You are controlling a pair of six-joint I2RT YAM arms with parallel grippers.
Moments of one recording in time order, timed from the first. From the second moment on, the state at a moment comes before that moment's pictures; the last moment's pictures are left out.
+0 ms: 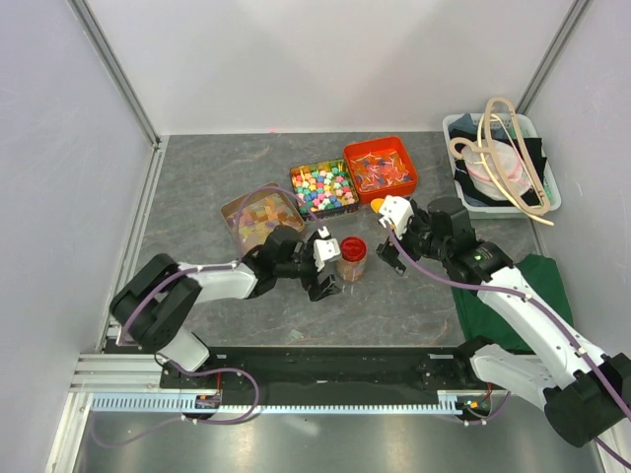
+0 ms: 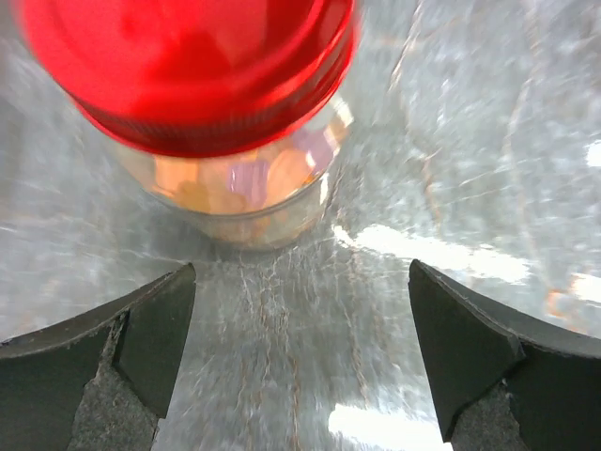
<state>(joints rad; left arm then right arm) -0.72 1.59 0.62 0.41 0.53 0.32 0.46 1.00 0.84 -0.42 -0.31 -0.50</state>
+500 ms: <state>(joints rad) -0.54 1.22 0.89 -0.02 0.62 0.39 0.46 0.94 0.83 -0.30 -0.09 -0.35</state>
